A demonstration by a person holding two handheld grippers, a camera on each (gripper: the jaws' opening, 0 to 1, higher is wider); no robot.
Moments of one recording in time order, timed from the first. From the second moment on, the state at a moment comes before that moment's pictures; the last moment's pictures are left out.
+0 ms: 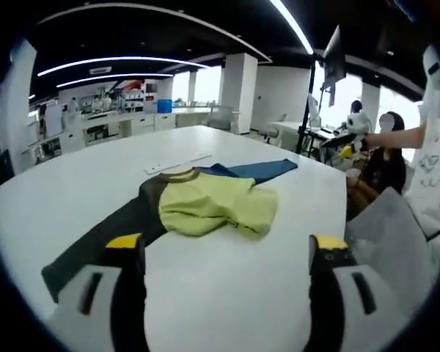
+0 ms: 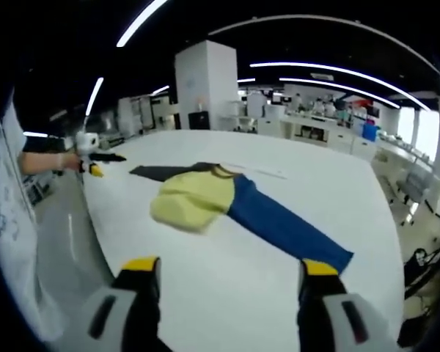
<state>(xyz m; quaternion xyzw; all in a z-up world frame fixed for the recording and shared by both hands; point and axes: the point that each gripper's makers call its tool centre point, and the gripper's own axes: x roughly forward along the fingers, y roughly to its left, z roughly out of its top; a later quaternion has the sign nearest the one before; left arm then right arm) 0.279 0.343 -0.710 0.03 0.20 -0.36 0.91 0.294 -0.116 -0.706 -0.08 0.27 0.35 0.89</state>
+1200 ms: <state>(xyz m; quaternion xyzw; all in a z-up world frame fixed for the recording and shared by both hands) 0.255 0.327 -0.717 0.01 0.20 -0.35 0.91 0.326 0.114 -0.782 -0.33 0.23 0.56 0.73</state>
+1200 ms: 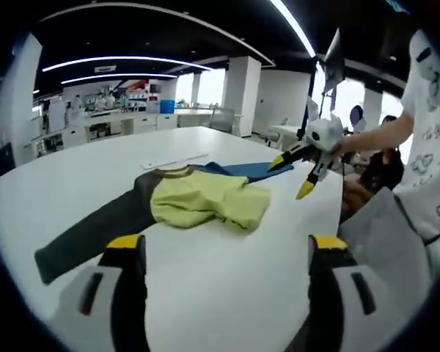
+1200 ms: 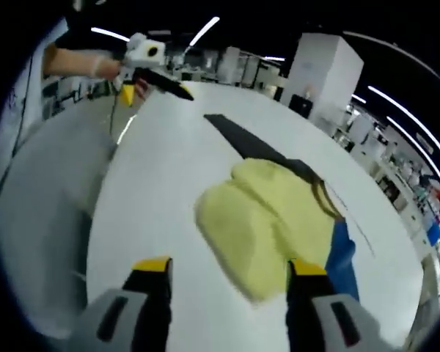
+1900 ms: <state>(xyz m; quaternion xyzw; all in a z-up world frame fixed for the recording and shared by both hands) 0.251 0.306 -0.729 -0.01 0.21 -0.36 0.91 0.326 0.180 -0.811 -0.44 0.18 0.57 0.66</state>
